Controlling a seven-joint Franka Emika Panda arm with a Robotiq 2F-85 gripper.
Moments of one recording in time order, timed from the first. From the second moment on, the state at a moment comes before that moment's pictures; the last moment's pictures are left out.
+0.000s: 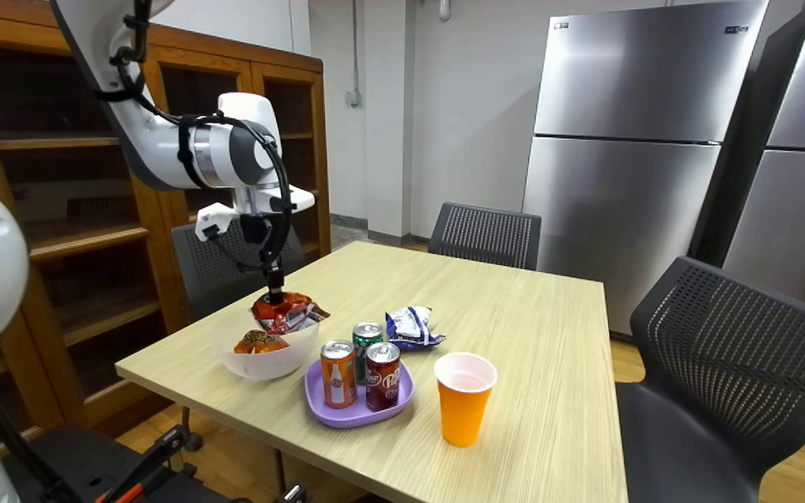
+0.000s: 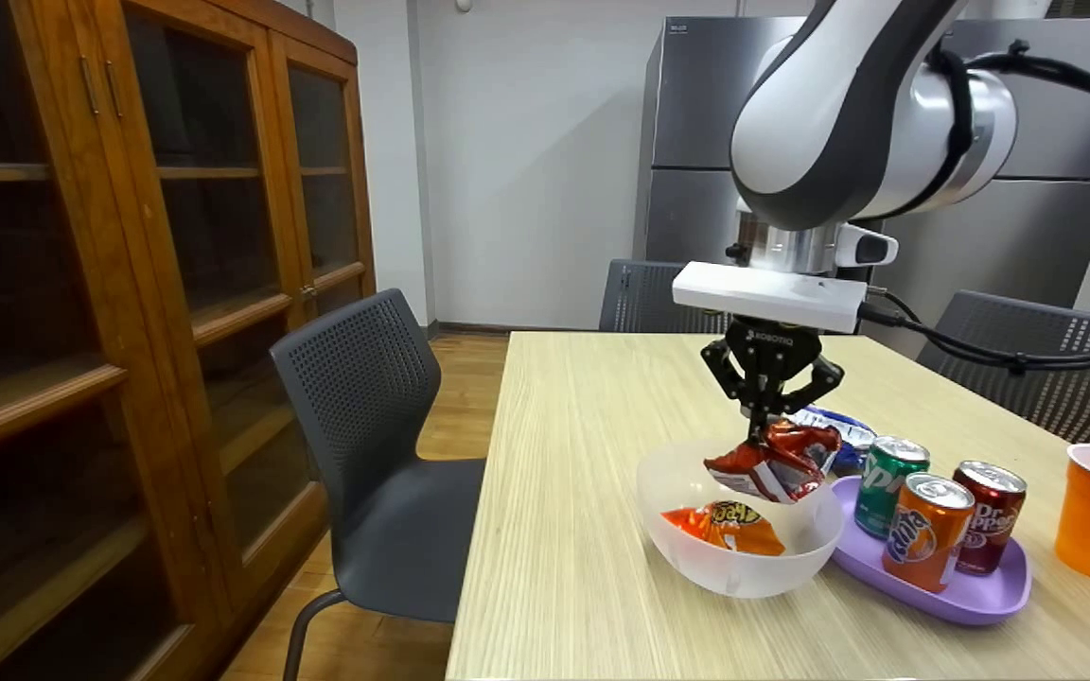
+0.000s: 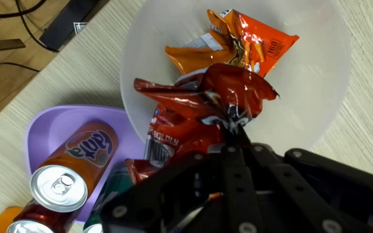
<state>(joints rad) 0.29 0.17 -0.02 -2.44 -0.11 2.62 1.01</state>
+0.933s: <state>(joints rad) 0.29 0.23 0.01 -2.42 -0.11 2.62 1.01</state>
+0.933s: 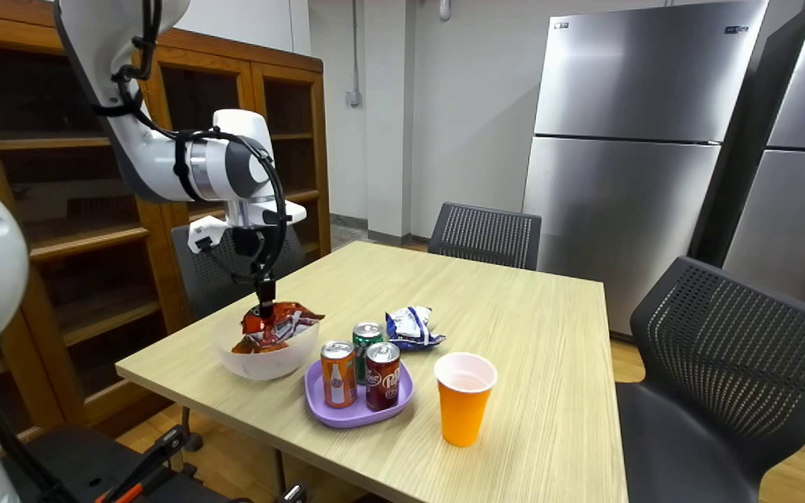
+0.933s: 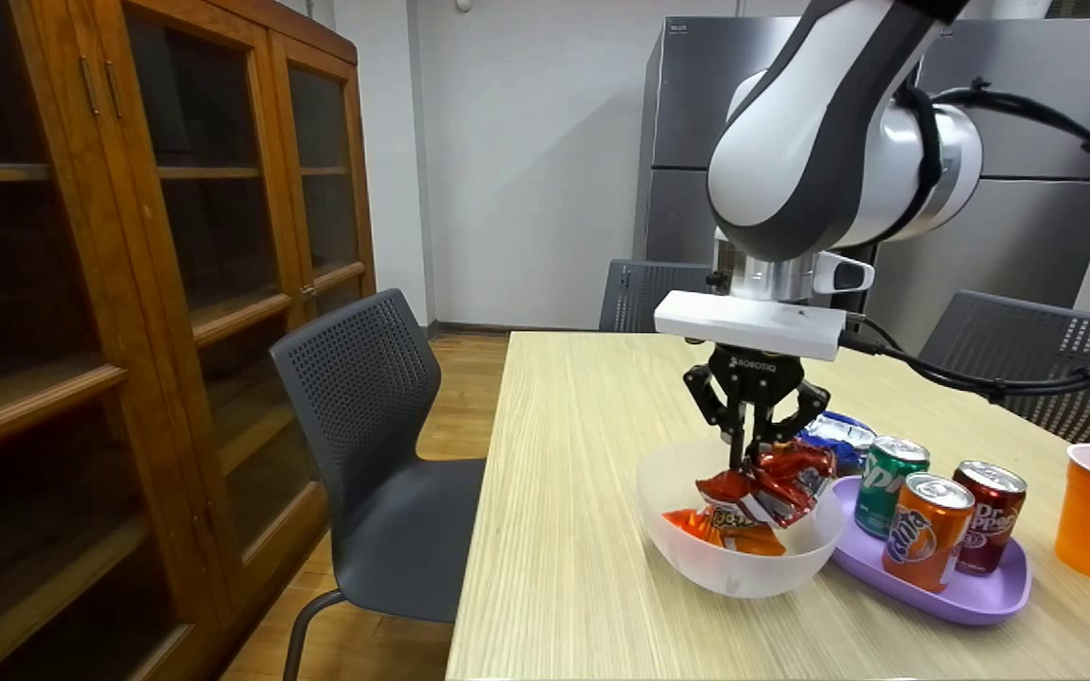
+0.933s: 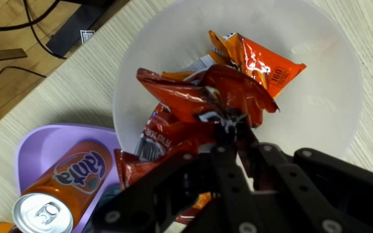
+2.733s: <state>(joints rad) 0.12 0.03 0.01 -2.44 0.01 2.58 0.81</state>
